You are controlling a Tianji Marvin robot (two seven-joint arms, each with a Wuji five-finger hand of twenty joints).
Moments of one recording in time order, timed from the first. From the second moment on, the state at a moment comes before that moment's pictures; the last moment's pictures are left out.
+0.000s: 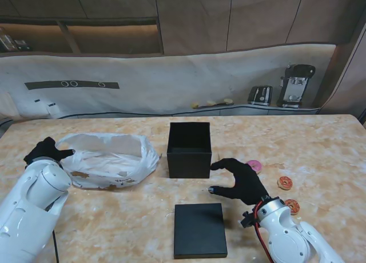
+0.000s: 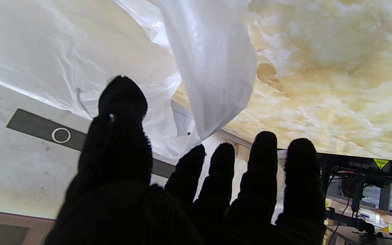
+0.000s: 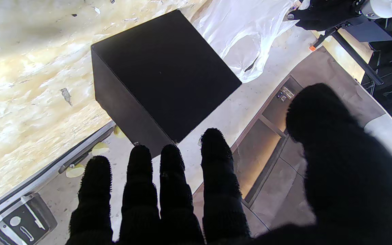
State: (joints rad) left arm 1.43 -1.12 -1.49 -1.43 0.65 0.63 0.08; right arm -1.77 -1.12 1.27 -1.74 -0.54 -0.18 -0.12; left_hand 0.97 -0.34 0.00 -0.03 0.32 0.33 0.40 0.48 0.37 0.30 0.40 0.46 0.39 0.35 0.44 0.49 0.12 0.39 0.90 0.46; right_hand 0.46 -0.63 0.69 -0.06 0.53 0.01 0.53 0.31 0.44 0.15 0.52 0.31 0.39 0.11 0.43 0.39 0.09 0.21 0.75 0.59
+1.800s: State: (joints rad) left arm 1.67 -1.21 -1.61 -1.91 0.48 0.53 0.29; right arm -1.83 -1.12 1.31 -1.77 -0.54 -0.23 -0.16; left_hand 0.91 -0.83 1.29 -0.08 0.85 0.30 1.00 0.68 1.22 0.34 0.61 0.88 1.25 0.31 1.30 0.68 1.01 0.54 1.67 0.52; right_hand 0.41 -0.59 0.76 -0.06 0.53 0.01 0.53 0.31 0.44 0.15 0.52 0.31 0.39 0.11 0.43 0.39 0.09 0.21 0.74 0.59
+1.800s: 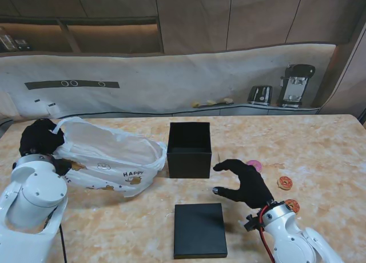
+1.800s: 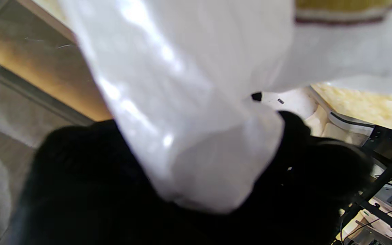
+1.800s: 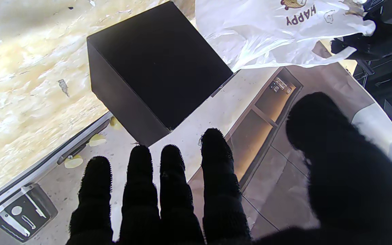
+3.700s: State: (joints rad) left arm 1.68 -1.27 -1.38 -2.35 0.10 0.72 0.38; right arm -1.93 -1.14 1.45 -1.83 -0.63 -0.30 -0.27; left_hand 0.90 -0.85 1.30 -0.05 0.87 0.35 0.97 0.71 1.23 0.34 0.61 0.88 1.25 0.31 1.34 0.68 1.02 0.53 1.69 0.61; right_hand 0.41 -0.59 0.76 -0.06 0.53 0.01 0.53 0.31 0.44 0.15 0.52 0.31 0.39 0.11 0.43 0.39 0.09 0.21 0.74 0.60
